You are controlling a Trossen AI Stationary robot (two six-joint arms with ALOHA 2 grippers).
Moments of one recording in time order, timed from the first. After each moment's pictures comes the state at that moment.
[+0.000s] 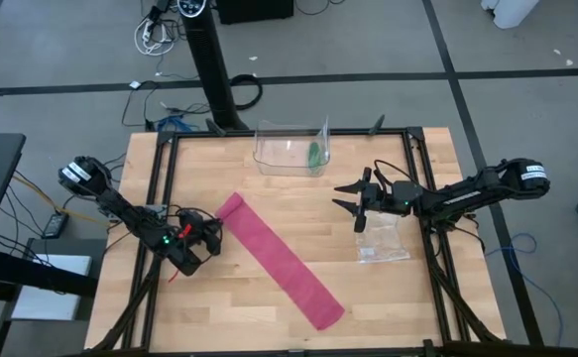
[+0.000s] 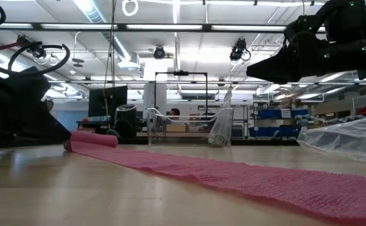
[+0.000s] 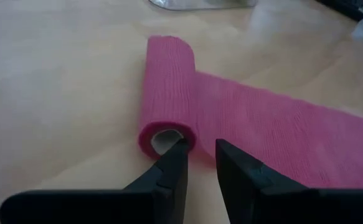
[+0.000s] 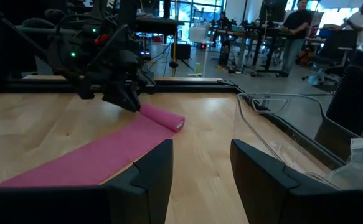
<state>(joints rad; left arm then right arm) -0.67 1.32 0.15 0.00 -1.06 -1.47 -0.04 1.15 0.16 0.96 0.19 -0.07</state>
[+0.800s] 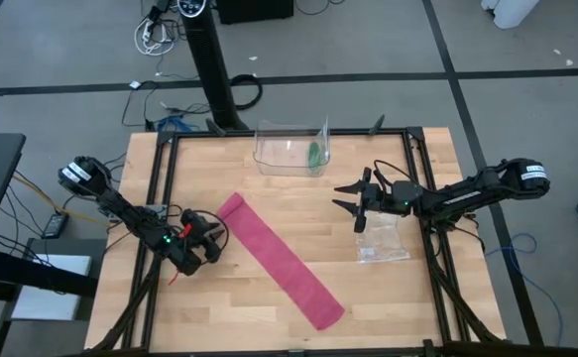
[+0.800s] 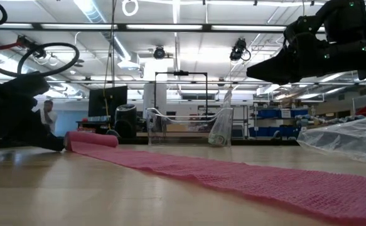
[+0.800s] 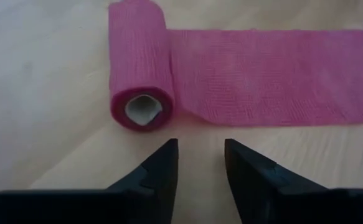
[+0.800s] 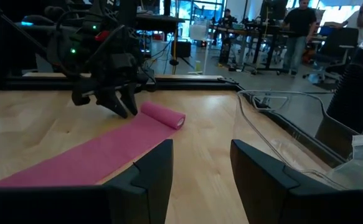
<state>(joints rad) -0.66 1.32 0.16 0.00 -0.91 -1.20 -0.04 1.15 0.16 0.95 0.19 -0.07</state>
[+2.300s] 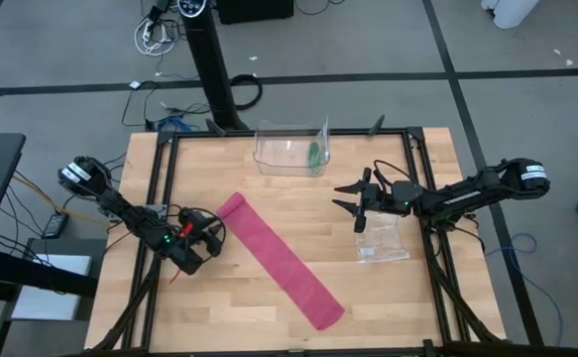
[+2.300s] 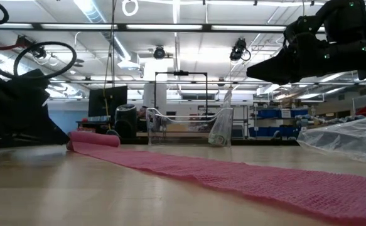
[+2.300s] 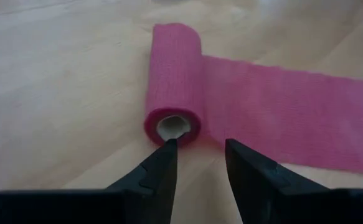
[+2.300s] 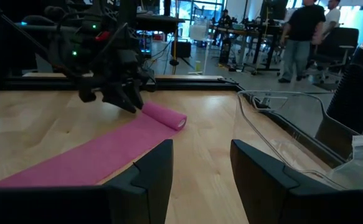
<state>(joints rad) -0.65 1.32 0.17 -0.07 -1.00 -1.37 -0.04 1.15 0.16 0.95 0.19 -0.07</state>
